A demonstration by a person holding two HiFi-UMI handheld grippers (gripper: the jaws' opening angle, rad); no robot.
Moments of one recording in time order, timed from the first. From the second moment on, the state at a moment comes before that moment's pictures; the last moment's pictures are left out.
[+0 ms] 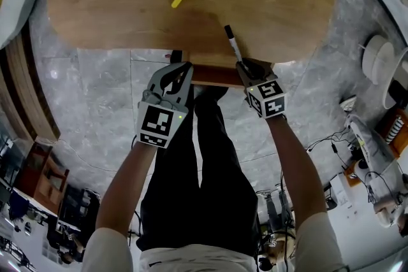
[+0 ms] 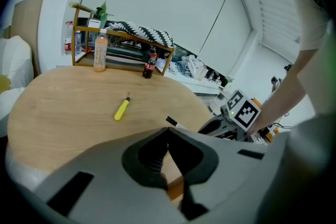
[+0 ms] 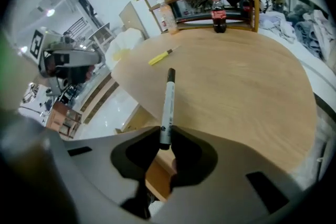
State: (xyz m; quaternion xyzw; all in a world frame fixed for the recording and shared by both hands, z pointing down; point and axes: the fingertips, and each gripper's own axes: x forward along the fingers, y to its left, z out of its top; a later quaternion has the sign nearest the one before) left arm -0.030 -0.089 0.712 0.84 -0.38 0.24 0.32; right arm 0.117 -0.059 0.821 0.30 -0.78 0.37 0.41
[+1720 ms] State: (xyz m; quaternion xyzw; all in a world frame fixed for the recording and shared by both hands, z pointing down) left arm -0.059 -0.048 0.728 0.82 -0.39 0.26 0.34; right arm 0.091 -0.006 0.842 0.17 -0.79 0.36 0.46
